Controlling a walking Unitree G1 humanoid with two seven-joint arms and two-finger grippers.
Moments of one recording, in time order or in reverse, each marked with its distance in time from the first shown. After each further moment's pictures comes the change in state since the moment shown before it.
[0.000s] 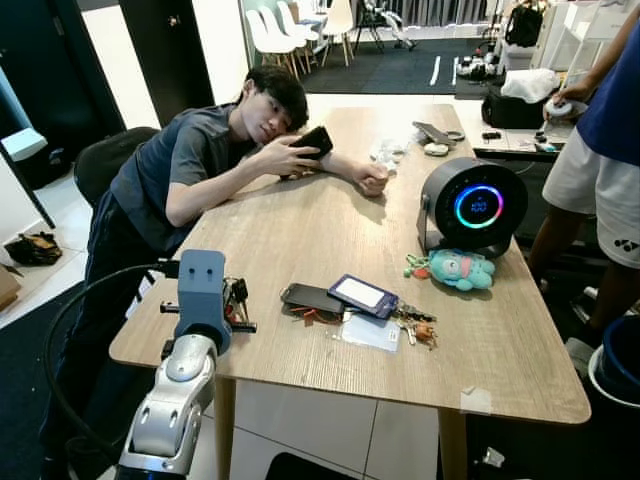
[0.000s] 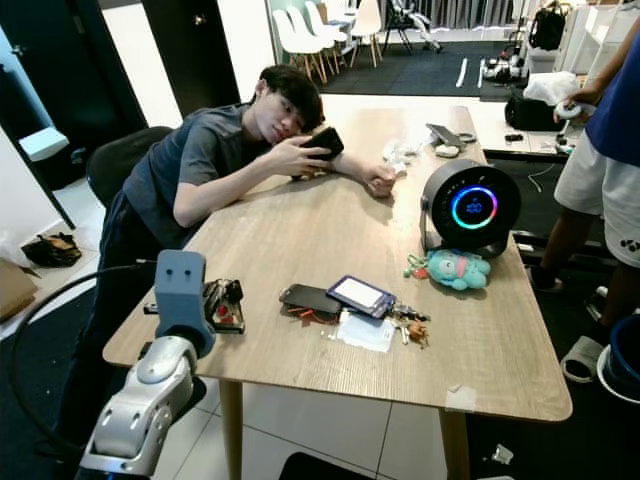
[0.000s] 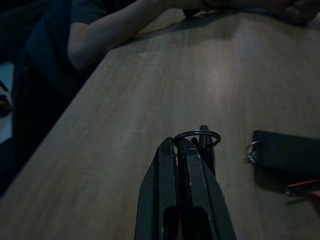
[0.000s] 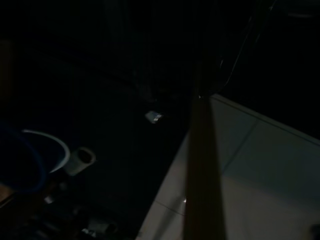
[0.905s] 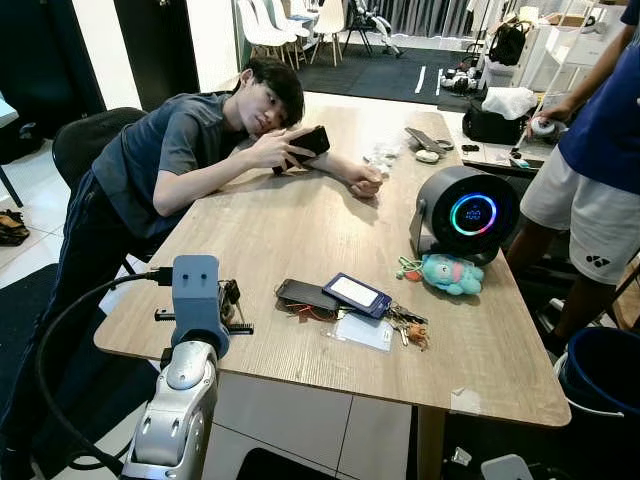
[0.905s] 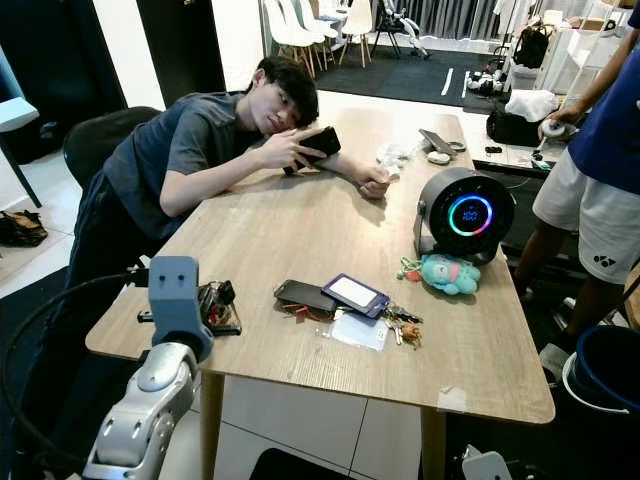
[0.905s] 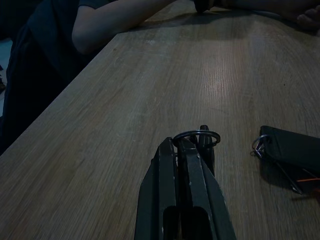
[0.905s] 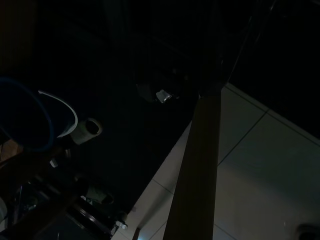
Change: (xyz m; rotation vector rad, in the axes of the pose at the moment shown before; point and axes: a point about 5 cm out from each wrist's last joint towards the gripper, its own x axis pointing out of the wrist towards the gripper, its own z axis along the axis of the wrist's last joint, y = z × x) left arm -0.005 0.004 -0.005 -0.019 -0.002 0.064; right arm 0.018 0.005 0.024 -0.066 -0.078 0.095
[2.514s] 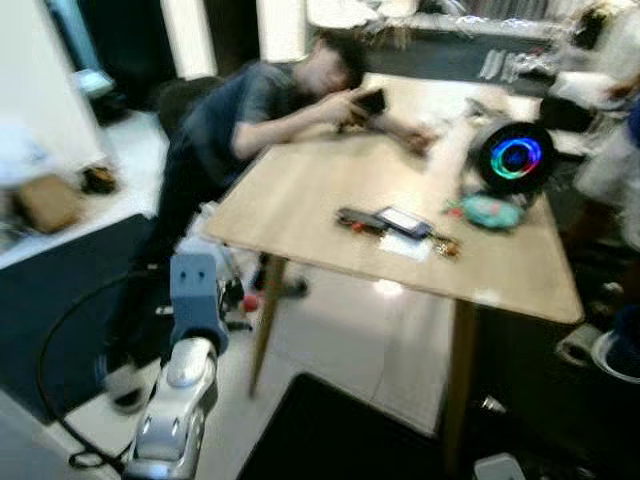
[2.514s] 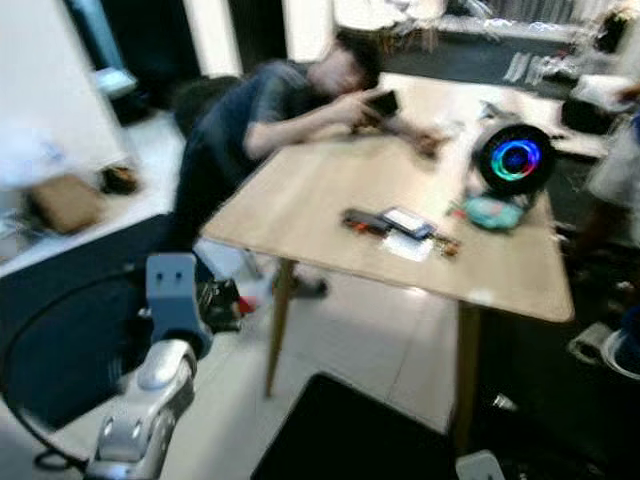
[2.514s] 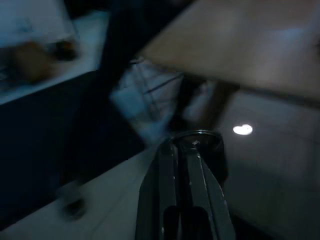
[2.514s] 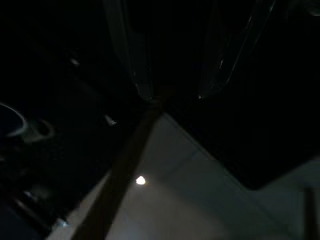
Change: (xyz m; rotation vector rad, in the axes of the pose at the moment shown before) left arm 0.000 0.003 -0.001 -0.011 0.000 0.017; right arm 0.005 0.005 0.006 0.007 -0.013 0.009
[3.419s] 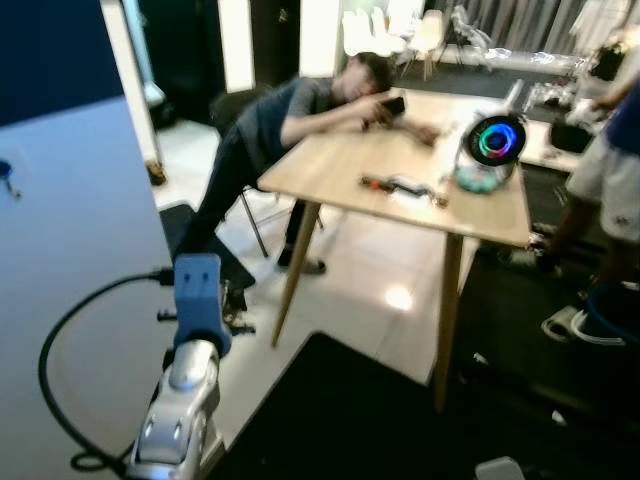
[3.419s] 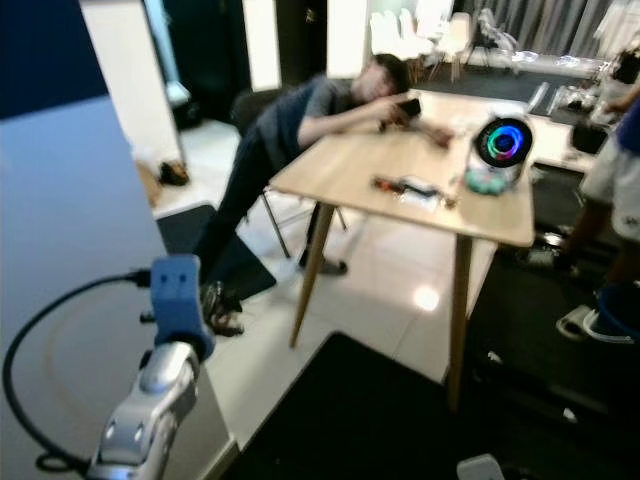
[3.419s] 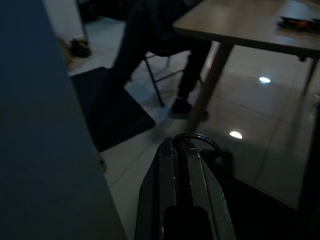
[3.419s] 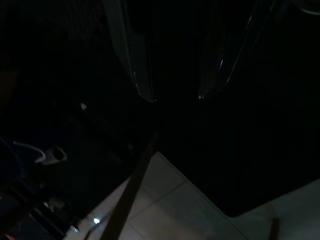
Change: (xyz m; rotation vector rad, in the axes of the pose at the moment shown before) left arm 0.000 -0.003 0.002 0.005 -0.008 -0.021; right arm -0.005 0.004 -0.006 0.019 0.026 0.001
